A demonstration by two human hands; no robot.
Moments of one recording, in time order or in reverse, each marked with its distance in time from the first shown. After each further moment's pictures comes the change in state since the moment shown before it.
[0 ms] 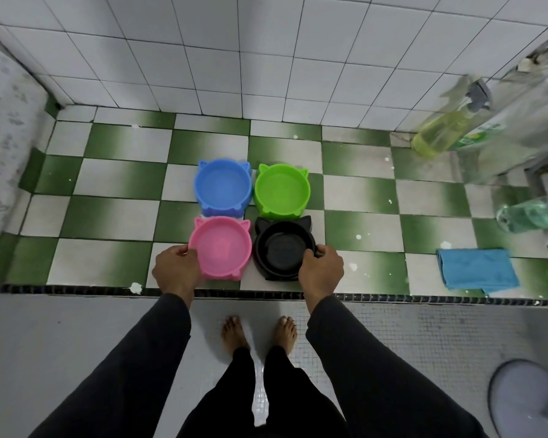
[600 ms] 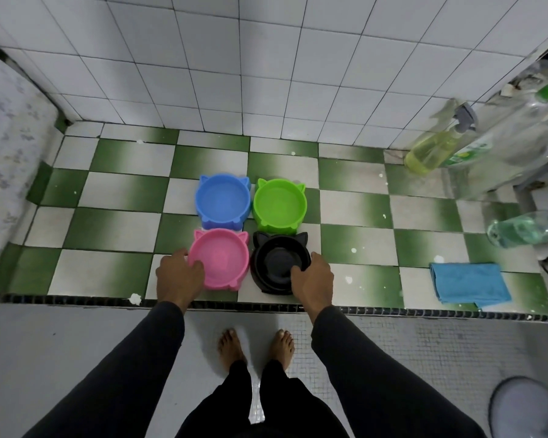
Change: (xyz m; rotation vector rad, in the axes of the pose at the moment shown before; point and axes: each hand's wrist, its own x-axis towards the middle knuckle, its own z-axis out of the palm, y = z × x) left_hand -0.012 0.022 -0.017 0.431 -0.207 0.251; right_hand -0.009 -0.012 -0.017 -0.337 -0.295 -0.153
